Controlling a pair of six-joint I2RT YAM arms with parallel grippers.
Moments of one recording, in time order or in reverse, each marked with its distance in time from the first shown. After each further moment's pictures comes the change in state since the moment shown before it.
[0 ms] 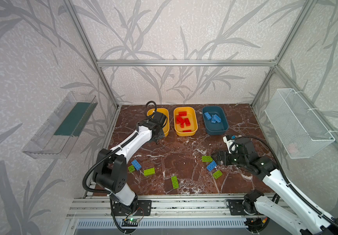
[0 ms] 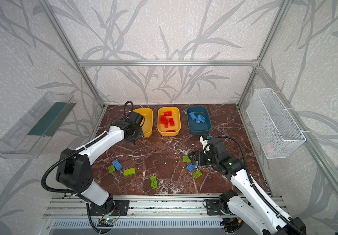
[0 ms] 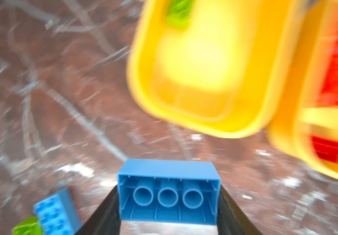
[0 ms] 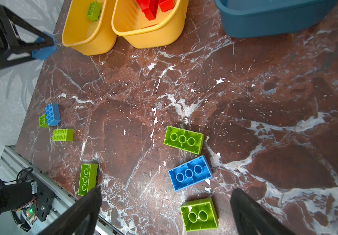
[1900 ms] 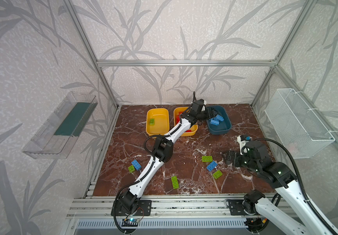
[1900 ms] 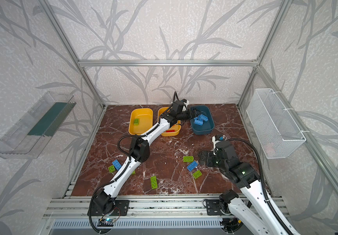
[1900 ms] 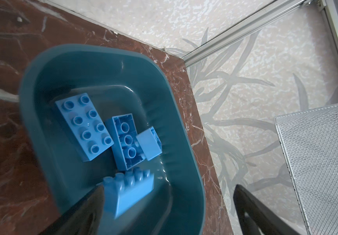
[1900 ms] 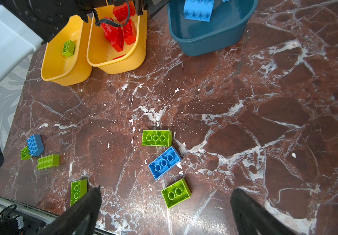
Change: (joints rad) left arm -0.198 1.178 1.364 0.534 0.710 -0.111; right arm -0.001 -0.138 0.125 -0.245 0.214 0.099
